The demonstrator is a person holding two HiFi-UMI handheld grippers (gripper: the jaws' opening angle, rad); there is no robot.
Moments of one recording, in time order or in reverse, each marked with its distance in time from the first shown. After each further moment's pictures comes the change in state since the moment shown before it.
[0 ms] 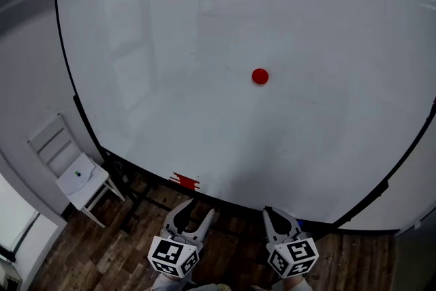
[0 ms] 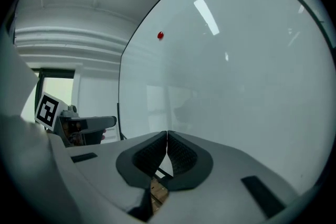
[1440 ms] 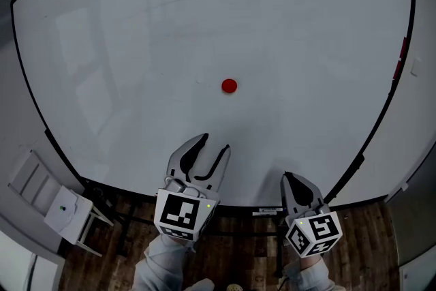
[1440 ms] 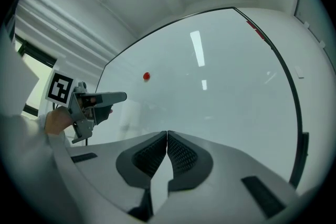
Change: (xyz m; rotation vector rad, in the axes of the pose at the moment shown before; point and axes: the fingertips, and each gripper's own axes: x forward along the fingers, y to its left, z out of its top) left arm 0.083 -0.047 0.193 0.280 -0.240 -0.231; right arm -0.048 -0.032 0.134 -0.145 -0.200 -0.310
